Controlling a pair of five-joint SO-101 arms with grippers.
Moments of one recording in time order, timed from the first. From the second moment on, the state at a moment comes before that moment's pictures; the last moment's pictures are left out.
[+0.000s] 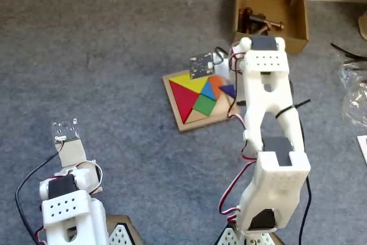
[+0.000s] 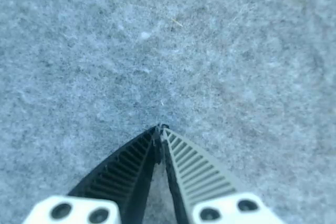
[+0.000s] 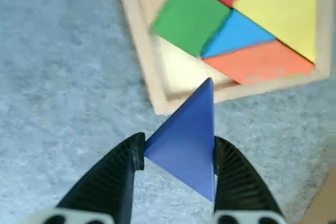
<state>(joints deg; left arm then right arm) -23.6 -73.3 91.0 63.1 1.9 -6.9 20.5 -17.5 84.3 94.5</state>
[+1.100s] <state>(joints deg) -23.6 -73.3 91.0 63.1 1.9 -8.2 25.5 -17.5 80.9 132.6</state>
